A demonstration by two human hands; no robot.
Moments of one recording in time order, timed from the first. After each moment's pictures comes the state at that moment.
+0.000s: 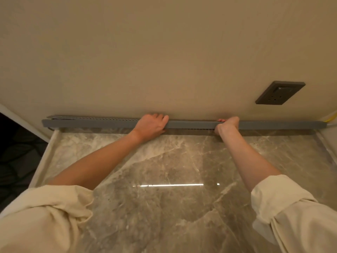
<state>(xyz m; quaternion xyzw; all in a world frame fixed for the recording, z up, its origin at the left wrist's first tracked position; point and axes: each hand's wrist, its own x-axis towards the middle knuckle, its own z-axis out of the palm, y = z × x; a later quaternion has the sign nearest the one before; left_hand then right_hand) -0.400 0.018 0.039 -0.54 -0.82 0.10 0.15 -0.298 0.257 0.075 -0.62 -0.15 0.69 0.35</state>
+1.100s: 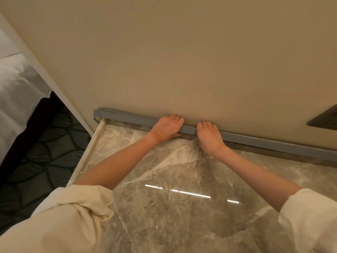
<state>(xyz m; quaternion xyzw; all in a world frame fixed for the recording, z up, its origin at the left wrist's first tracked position) -0.423 -0.050 0.040 -0.49 -0.87 0.05 0.09 -0.331 0.116 0.050 0.00 -1.00 -0.08 0.00</state>
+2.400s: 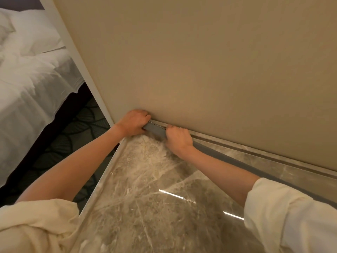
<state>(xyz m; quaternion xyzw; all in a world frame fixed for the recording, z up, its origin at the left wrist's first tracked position) -0.503 -0.239 0.056 -0.39 -0.92 0.10 -0.01 -0.421 -0.064 0.042 0.10 -0.99 0.02 0.01</state>
